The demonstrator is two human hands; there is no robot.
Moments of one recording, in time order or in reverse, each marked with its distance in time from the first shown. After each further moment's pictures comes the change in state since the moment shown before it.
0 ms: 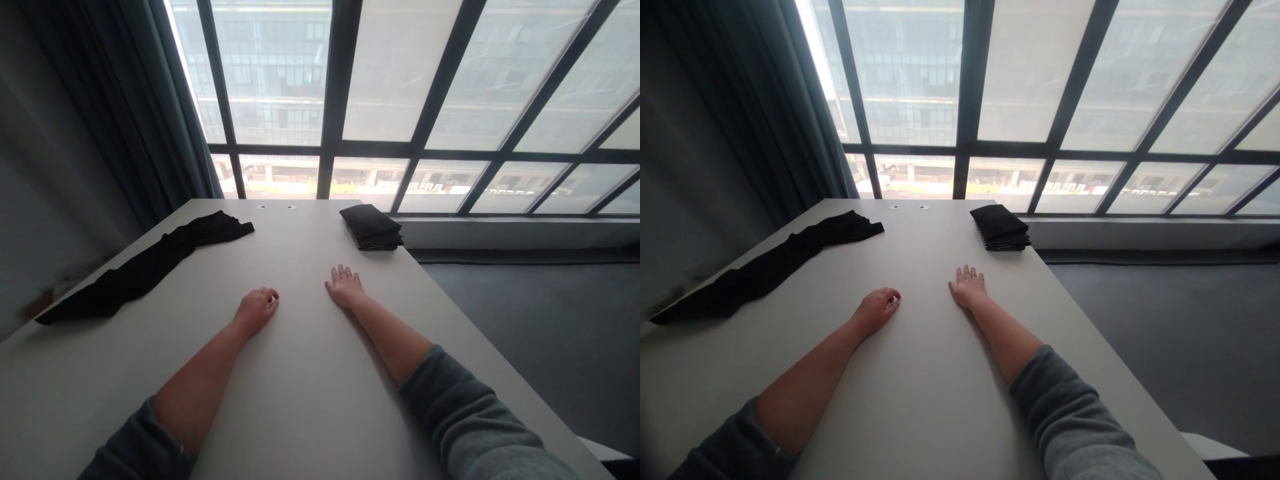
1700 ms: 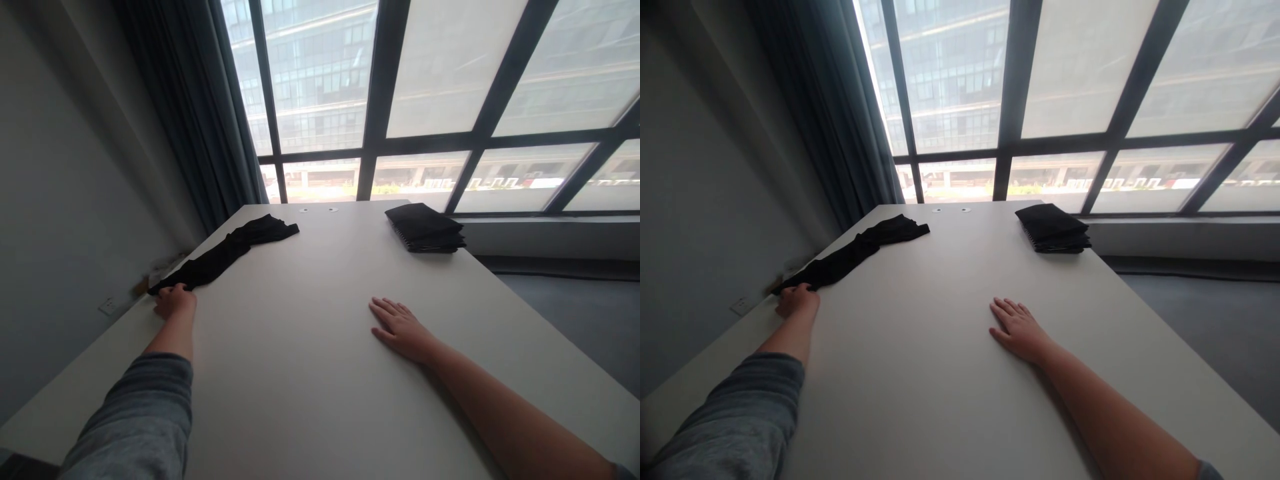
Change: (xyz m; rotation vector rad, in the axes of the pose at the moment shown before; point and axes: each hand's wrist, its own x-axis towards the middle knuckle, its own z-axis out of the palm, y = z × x) left_hand -0.128 -0.264 -0.149 0.289 0.424 -1.125; right_hand -0.113 -0.003 0.026 0.086 0.065 -0.439
